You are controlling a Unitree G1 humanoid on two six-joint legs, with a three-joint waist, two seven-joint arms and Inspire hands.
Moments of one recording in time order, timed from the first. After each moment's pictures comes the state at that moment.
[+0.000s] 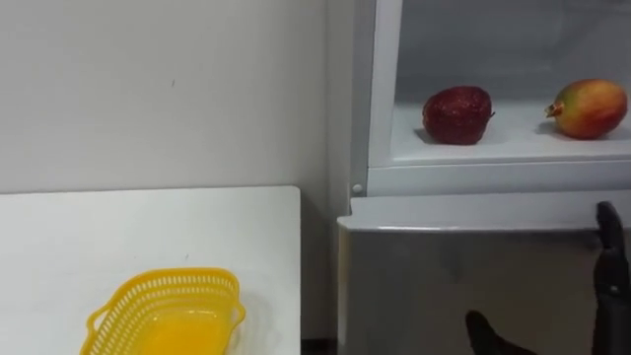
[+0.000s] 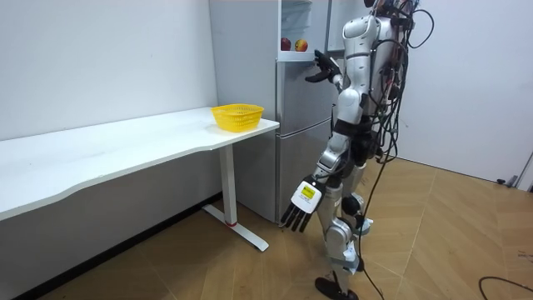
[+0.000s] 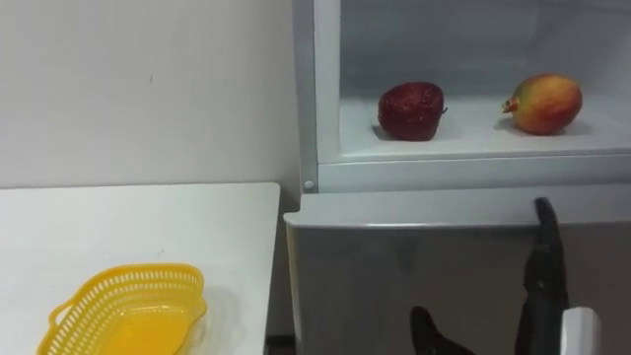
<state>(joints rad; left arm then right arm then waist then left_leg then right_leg) 0.22 0.18 0.01 1.21 -0.14 -0.15 0.18 0.25 -0.22 0.15 -0.25 -0.52 -0.28 -0.74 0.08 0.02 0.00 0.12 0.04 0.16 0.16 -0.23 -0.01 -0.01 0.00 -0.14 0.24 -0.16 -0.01</state>
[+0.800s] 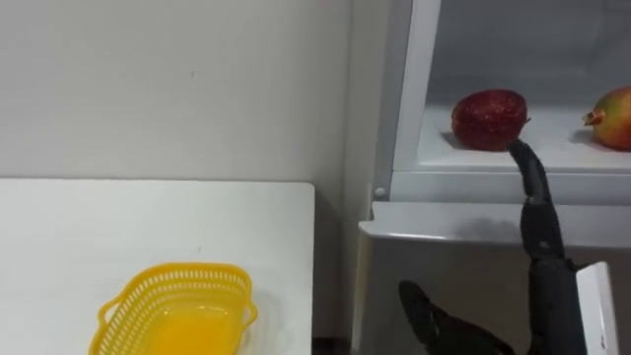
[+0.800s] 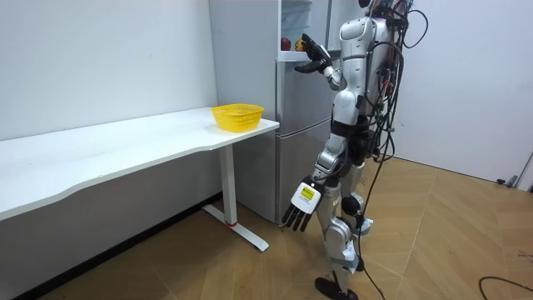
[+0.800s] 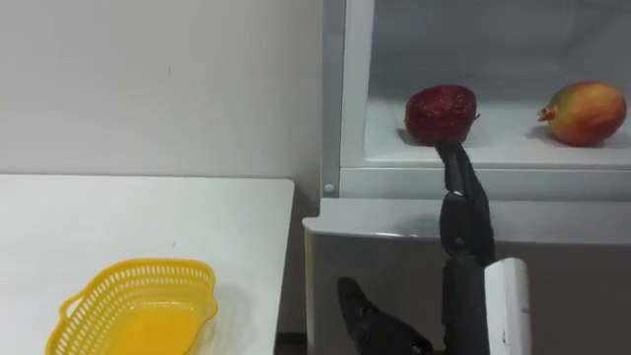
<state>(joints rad) 0.19 0.19 0.01 1.27 -0.14 -0.16 0.14 0.14 -0.26 0.21 -0.30 -0.54 -0.34 -0.71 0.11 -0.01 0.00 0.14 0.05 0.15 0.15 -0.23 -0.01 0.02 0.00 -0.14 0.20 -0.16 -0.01</state>
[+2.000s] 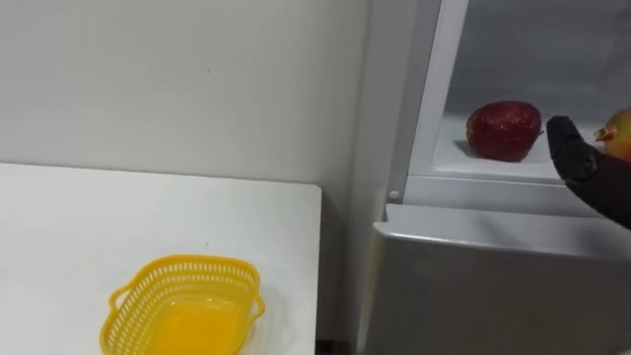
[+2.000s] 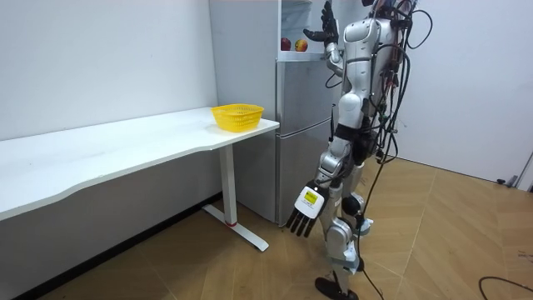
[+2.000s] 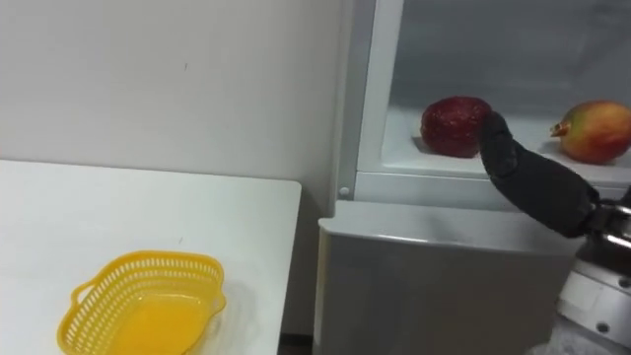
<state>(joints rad) 0.21 0.22 0.06 1.20 0.07 -0.07 0.13 -0.27 -0.37 -0.11 -0.12 -0.21 -0.28 -0.72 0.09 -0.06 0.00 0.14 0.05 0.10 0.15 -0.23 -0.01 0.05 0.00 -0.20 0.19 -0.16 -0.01</state>
